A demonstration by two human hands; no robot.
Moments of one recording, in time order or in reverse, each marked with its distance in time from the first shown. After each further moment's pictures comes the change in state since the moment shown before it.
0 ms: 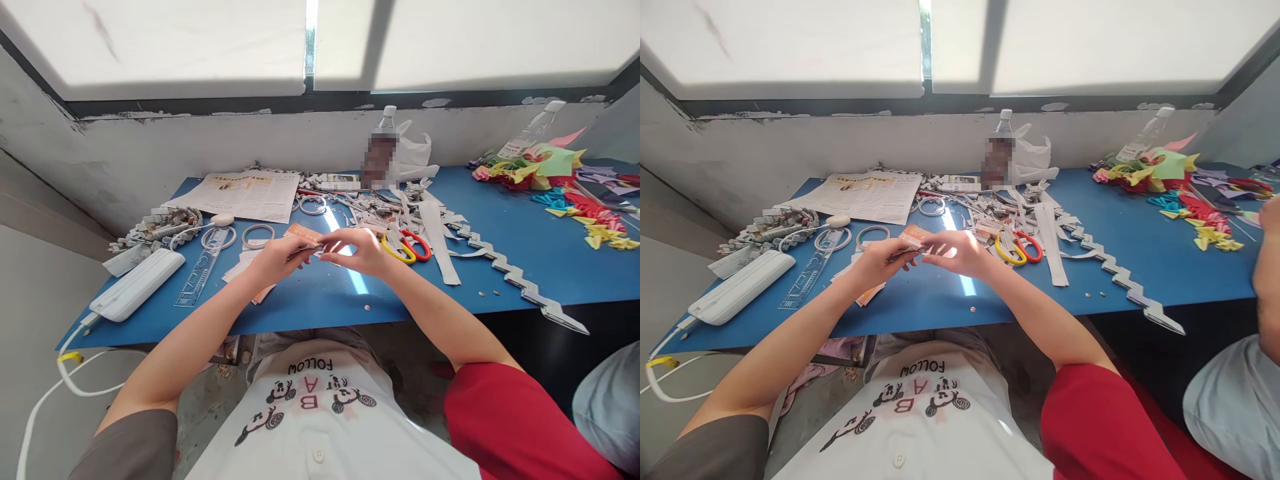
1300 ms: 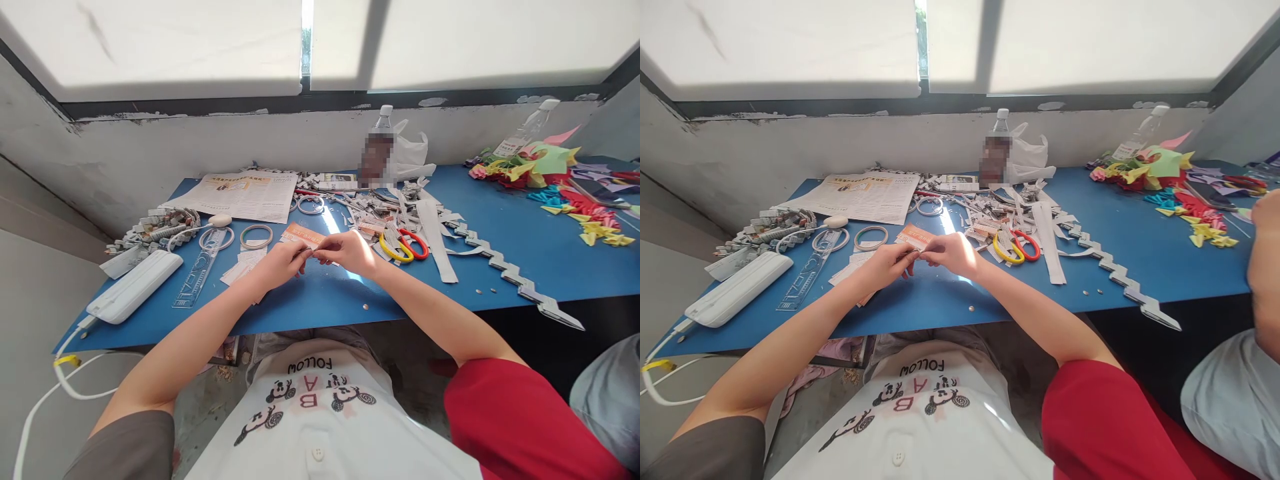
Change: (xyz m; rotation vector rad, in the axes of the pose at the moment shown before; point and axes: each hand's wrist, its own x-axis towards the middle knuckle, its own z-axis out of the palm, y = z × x) left_hand 0.006 0.004 0.007 0.056 -0.160 -0.233; right_hand 0.003 0.007 0.016 0.167 -0.031 0.465
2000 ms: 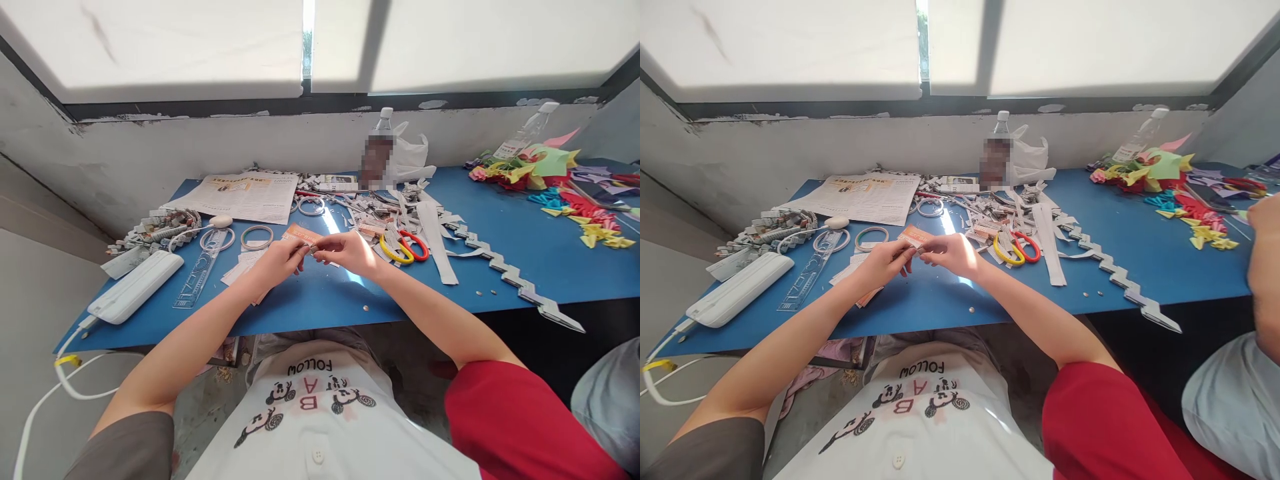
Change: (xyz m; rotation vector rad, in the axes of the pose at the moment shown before) left_hand -0.001 0.001 -0.004 -0.060 0.049 -0.014; right_hand 0.000 -0.001 -0.001 0.080 -0.007 0.004
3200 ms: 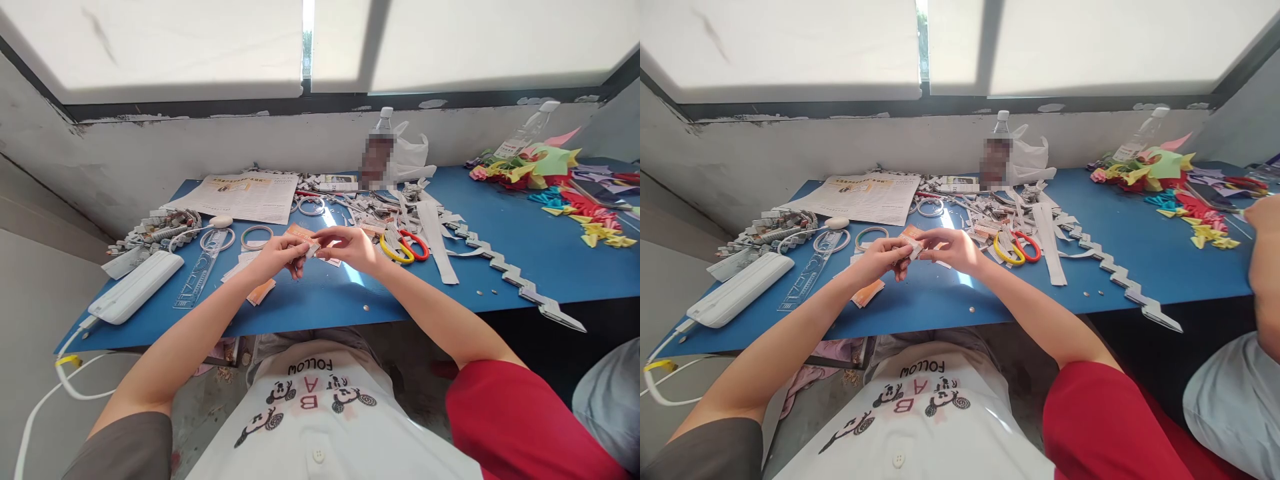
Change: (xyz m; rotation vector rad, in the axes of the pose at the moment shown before) left_hand 0.004 0.006 -0.011 -0.643 -0.147 -0.225; right_hand 0.000 -0.008 -0.006 0.170 -0.011 -0.109
